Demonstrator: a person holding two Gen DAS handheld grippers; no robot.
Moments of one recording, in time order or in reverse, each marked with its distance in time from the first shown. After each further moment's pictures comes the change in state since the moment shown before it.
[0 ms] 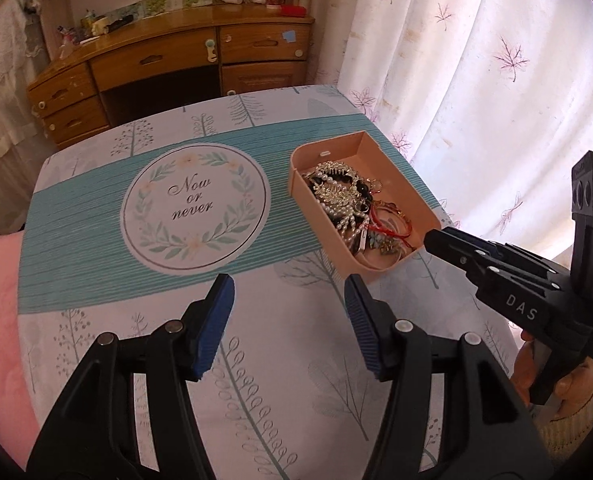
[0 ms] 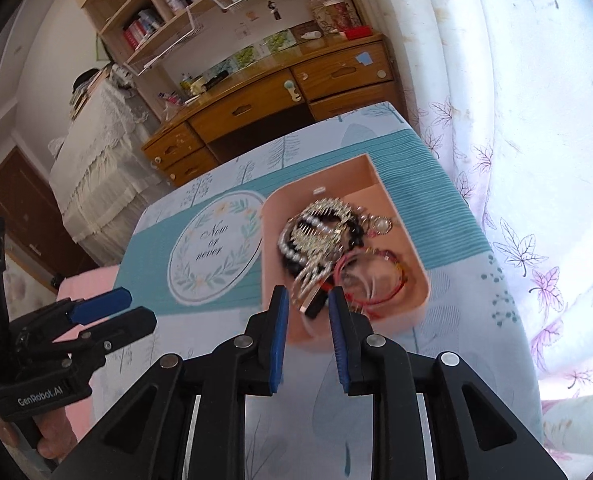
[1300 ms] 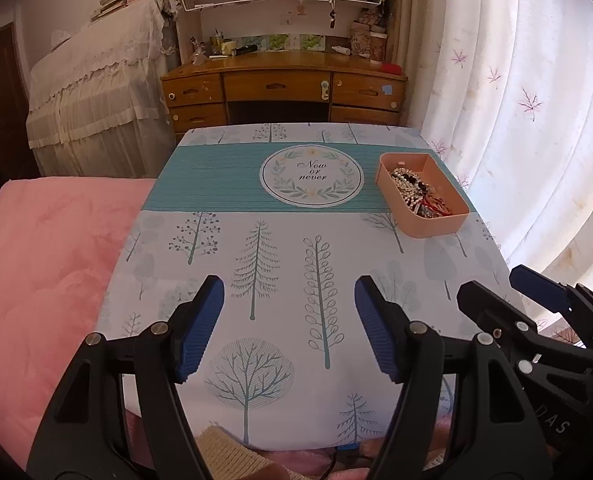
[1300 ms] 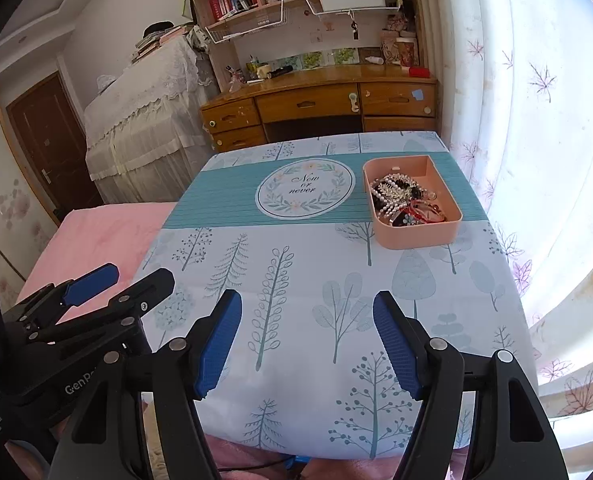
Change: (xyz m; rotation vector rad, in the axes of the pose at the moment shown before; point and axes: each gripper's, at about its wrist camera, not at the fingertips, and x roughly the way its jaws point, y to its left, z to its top) left arm -0.169 -0.014 -0.159 -0.224 -0.204 0.313; right arm -0.191 0.151 -0.158 -0.265 -0.044 -0.010
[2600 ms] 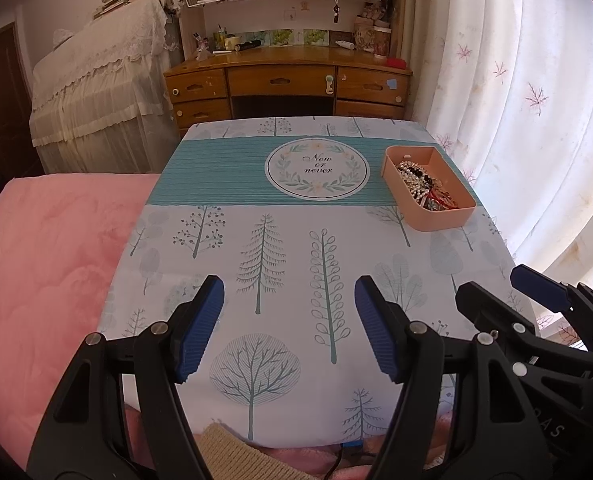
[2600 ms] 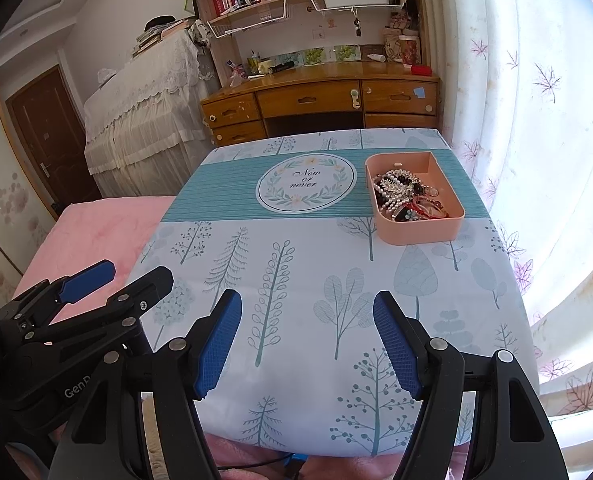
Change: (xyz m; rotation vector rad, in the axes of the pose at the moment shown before) left arm 0.009 0.009 -0.004 -0.001 0.020 0.009; right arm 0.005 -0.001 0.001 -0.010 0.014 0.001
